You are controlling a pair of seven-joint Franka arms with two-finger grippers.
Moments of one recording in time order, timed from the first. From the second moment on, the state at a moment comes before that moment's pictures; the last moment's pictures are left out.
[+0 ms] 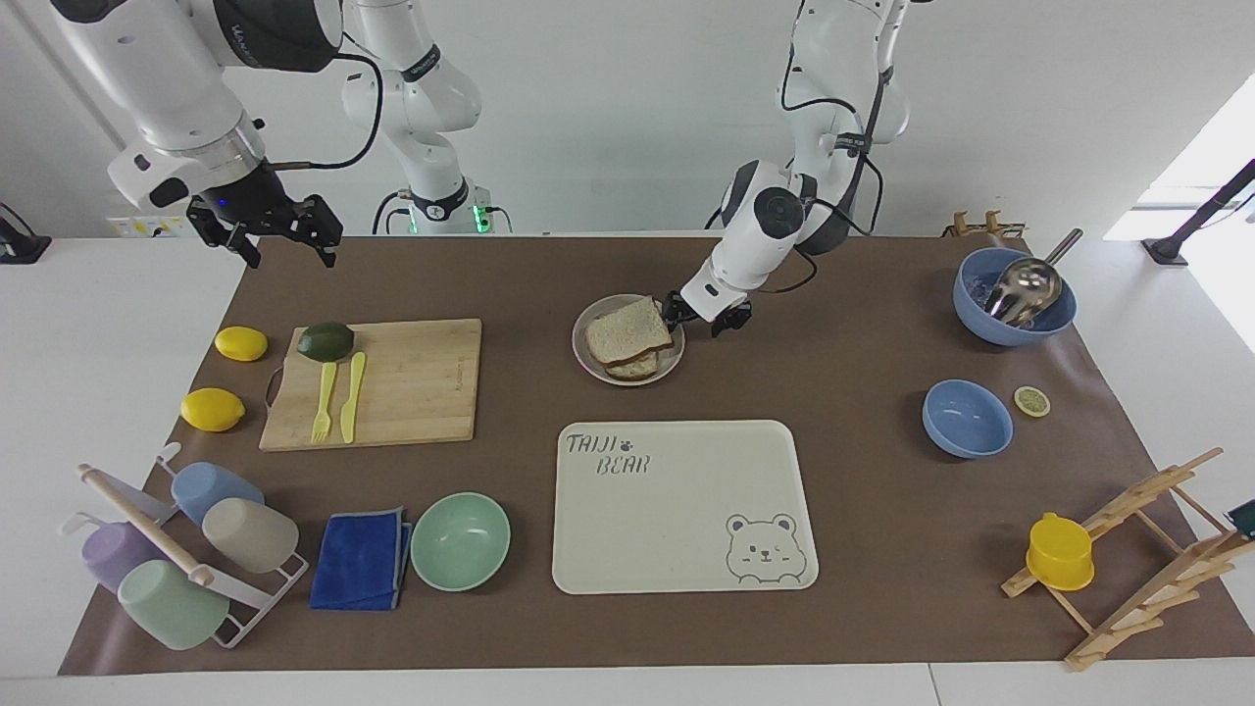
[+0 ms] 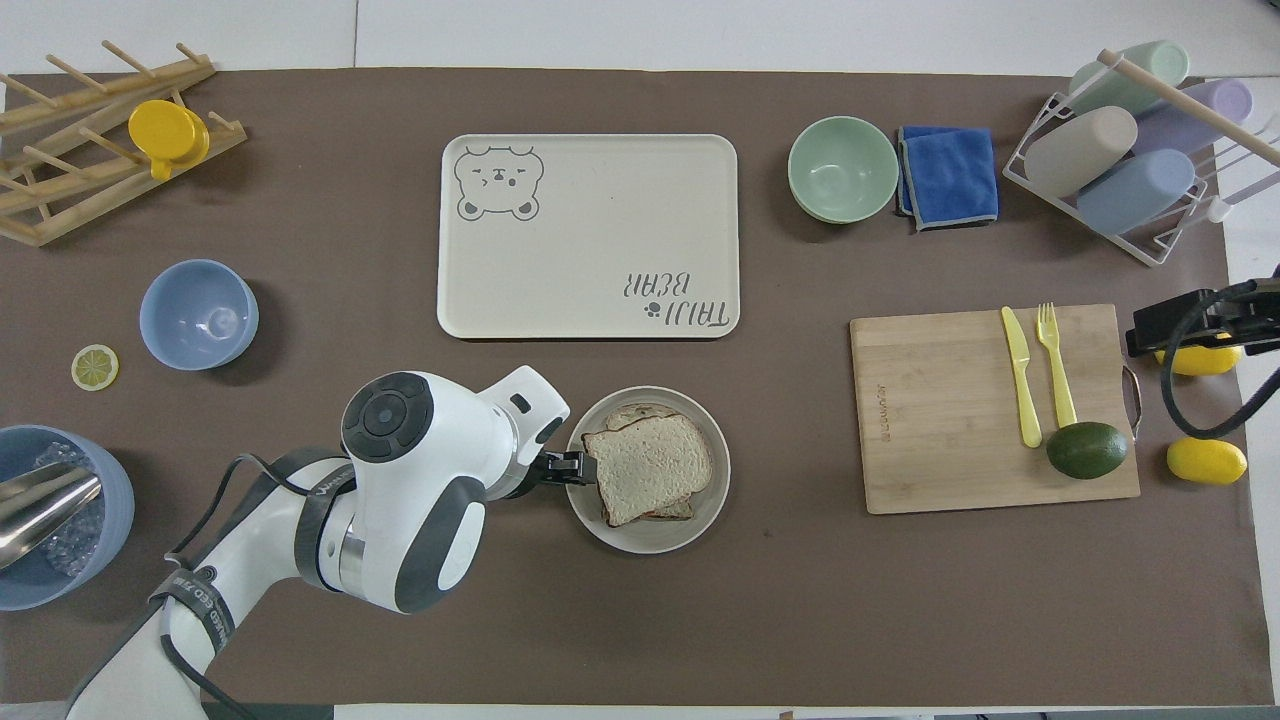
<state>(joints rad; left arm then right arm) -0.55 0.08 -0.09 -2.30 -0.39 2.32 -0.28 -0.02 -0.05 -0.03 -1.66 -0.02 1.52 -0.05</state>
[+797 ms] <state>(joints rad) -0.56 0.09 -0.09 -2.30 -0.42 2.32 -0.27 -0.02 -0.04 -0.02 -1.65 -0.02 1.53 -0.05</state>
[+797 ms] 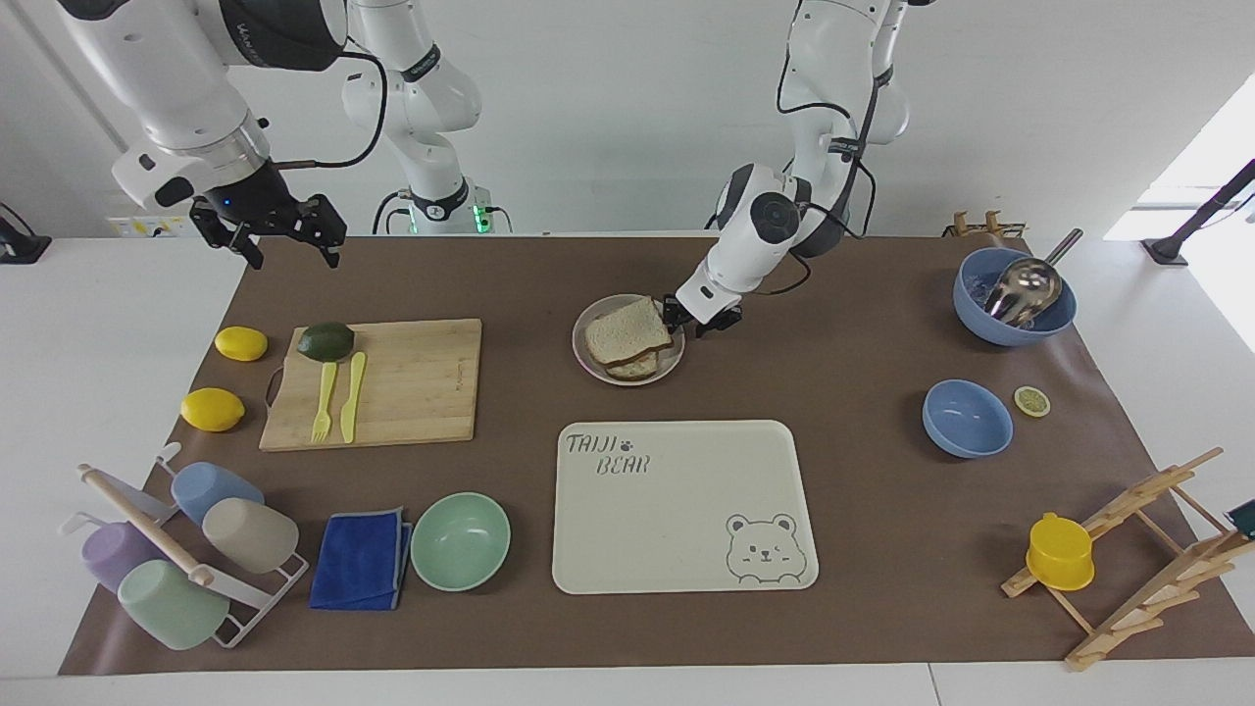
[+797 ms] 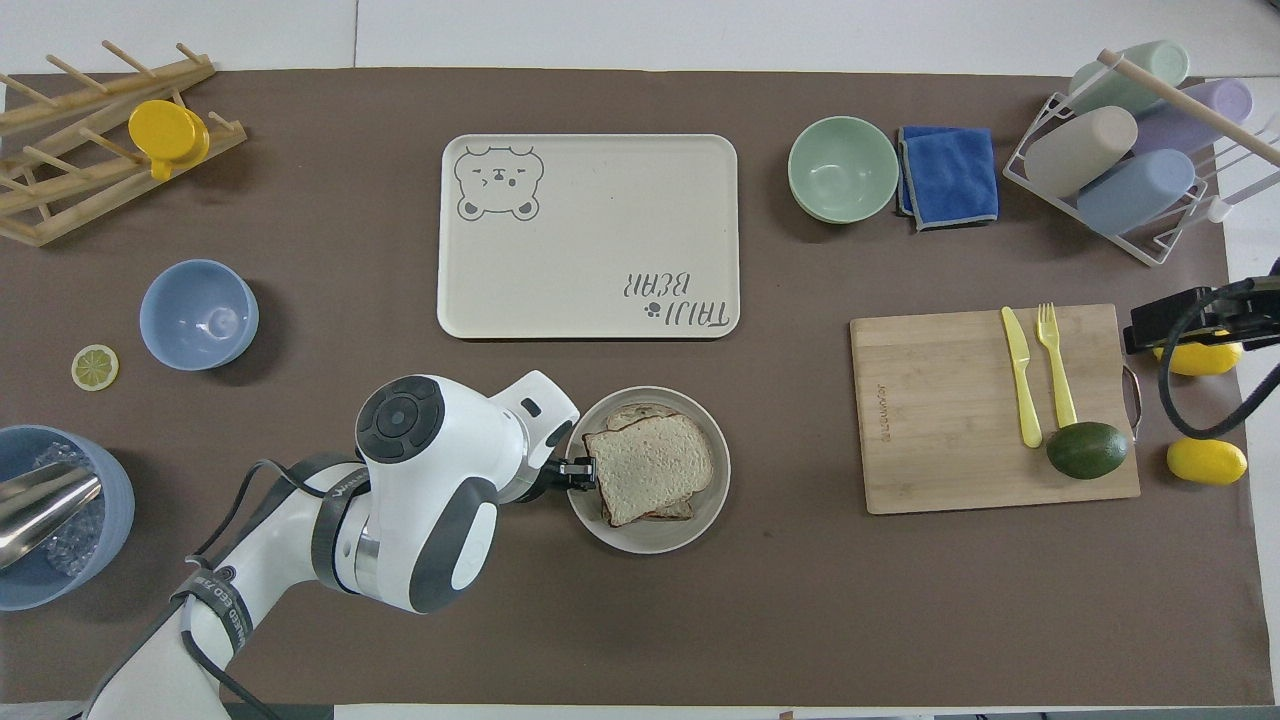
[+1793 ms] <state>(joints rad) -0.58 0.09 -0.09 -2.30 -0.43 2.33 -0.26 -0.02 -0.04 -0.02 -1.63 -0.02 1.53 -0.05</state>
